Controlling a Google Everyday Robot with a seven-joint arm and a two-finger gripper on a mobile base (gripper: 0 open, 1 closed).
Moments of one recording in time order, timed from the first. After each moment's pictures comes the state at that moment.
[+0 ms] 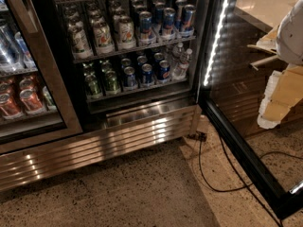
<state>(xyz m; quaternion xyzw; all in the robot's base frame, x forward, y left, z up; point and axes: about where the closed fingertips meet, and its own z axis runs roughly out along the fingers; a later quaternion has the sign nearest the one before) 0.439 -0.216 0.977 -0.60 0.78 -0.04 0.16</state>
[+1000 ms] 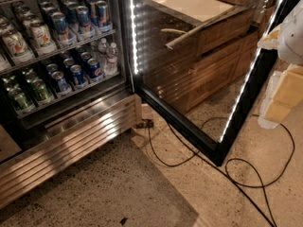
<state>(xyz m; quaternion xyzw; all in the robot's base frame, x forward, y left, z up) 0.439 -0.216 0.977 -0.60 0.78 -0.04 0.16</state>
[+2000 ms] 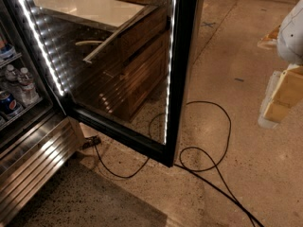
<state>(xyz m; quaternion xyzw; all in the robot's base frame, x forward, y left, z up) 0.439 -0.216 0.977 -0.60 0.78 -0.04 0.16</state>
